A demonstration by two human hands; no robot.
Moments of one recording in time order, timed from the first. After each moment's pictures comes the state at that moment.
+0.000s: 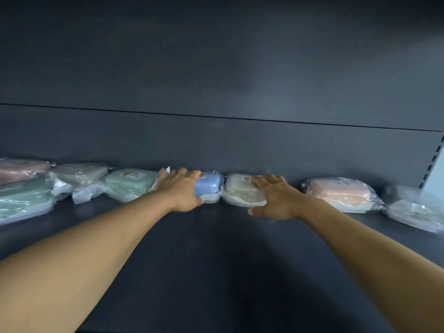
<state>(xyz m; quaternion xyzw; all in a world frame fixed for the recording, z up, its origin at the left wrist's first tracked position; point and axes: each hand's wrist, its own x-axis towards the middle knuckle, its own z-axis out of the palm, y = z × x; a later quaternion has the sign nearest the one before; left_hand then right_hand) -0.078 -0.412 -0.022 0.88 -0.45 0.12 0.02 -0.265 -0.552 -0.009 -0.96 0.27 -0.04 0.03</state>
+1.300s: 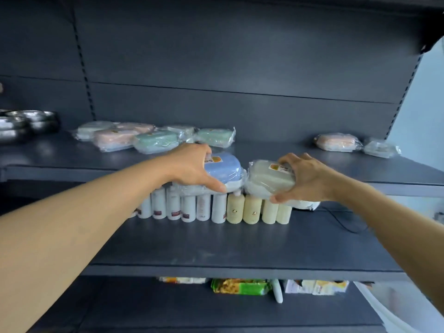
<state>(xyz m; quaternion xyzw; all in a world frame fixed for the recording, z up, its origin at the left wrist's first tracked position) -0.156 -0.058 0.017 0.83 -0.55 0.00 0.13 -0.362 -0.209 0.008 -0.93 0.35 -0.07 0.05</state>
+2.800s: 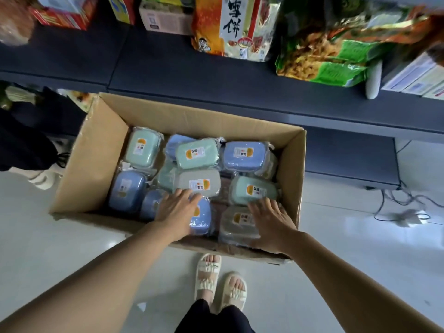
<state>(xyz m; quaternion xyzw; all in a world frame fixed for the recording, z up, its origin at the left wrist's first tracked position) -0.219 0.183 -0.604 0.83 -0.47 -0.27 -0.15 -0.386 0.021 -0.595 -0.91 0.19 0.32 0.16</state>
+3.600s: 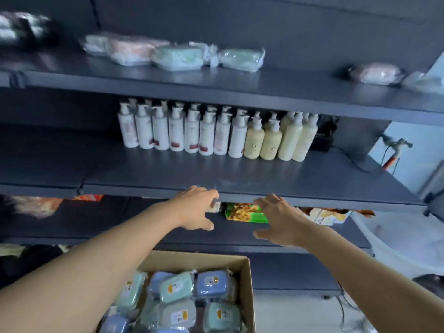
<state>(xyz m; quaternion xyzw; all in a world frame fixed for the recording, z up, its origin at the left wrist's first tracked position) -0.161 0.054 -0.207 0.79 -0.58 -0.16 0.01 -0.343 -0.069 -0.203 -0.95 0.27 0.10 0.08</state>
